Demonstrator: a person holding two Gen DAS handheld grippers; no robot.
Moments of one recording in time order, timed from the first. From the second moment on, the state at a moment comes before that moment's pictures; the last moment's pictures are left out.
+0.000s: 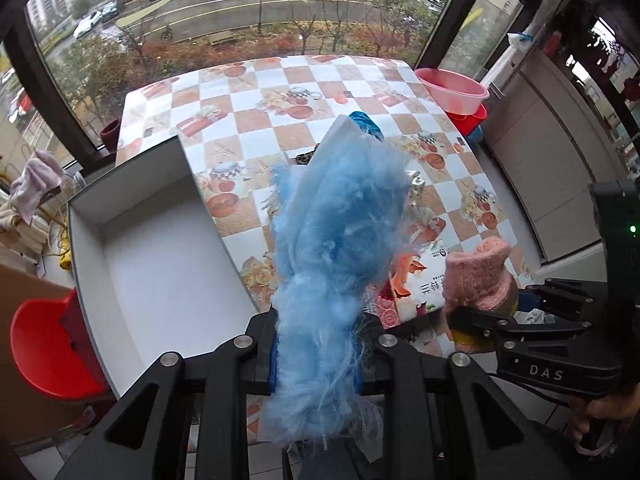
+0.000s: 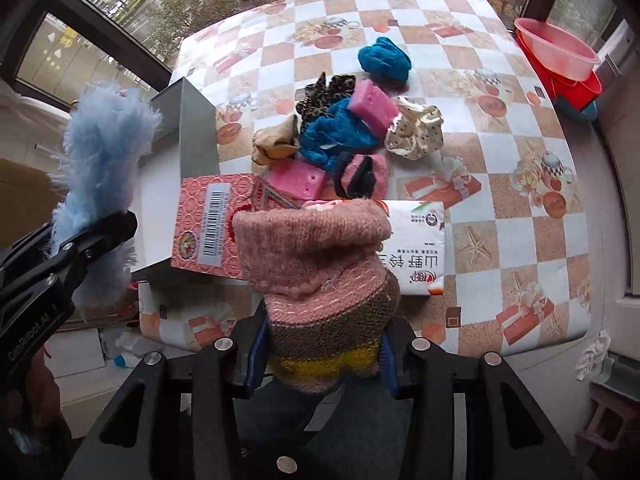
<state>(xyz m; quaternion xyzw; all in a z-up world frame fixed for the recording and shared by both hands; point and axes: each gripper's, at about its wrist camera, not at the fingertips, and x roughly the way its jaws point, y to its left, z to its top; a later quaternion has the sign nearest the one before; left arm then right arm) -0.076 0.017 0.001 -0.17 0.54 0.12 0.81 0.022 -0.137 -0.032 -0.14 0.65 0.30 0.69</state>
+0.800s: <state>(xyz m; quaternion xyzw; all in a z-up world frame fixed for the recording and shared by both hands) -0.152 0.090 -0.020 -0.26 0.53 0.23 0.78 -0.016 -0.047 -0.014 -0.24 0.61 0.38 0.65</state>
